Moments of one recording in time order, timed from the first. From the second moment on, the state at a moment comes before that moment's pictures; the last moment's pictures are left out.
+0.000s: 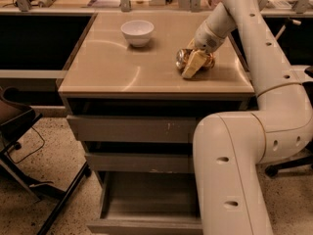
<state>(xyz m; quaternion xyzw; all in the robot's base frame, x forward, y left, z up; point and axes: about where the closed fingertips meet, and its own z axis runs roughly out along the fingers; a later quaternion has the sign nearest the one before) 0.757 -0.131 0.803 -0.64 0.72 0.14 0.21</state>
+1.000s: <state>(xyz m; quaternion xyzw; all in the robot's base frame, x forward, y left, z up) 0.757 -0.131 0.803 -0.64 0.72 0.14 0.21</state>
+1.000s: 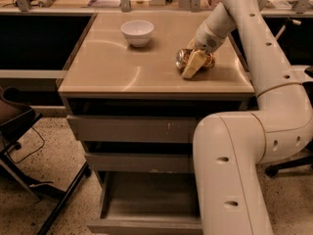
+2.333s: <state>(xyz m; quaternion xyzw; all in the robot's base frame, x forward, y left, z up) 0.757 -0.131 0.812 -0.64 0.72 0.14 0.21</state>
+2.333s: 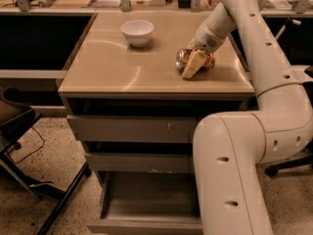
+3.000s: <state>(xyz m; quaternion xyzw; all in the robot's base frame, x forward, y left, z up) 0.757 -0.131 0.811 -0.64 0.72 0.14 0.21</state>
